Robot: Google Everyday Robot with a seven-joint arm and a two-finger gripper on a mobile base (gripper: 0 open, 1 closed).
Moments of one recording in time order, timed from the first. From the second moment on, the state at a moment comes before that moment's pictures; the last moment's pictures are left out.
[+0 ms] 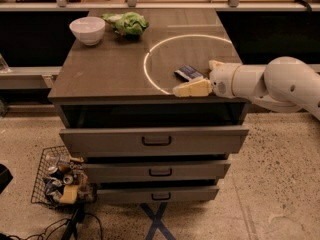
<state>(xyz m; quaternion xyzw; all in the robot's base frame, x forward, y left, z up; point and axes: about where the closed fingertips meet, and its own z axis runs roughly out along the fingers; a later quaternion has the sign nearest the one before) 0.663 -0.104 0.834 -0.34 0.75 0.23 0.52</state>
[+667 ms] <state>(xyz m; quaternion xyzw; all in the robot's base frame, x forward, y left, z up) 0.661 -0.096 0.818 -0.34 0.75 0.23 0.51</state>
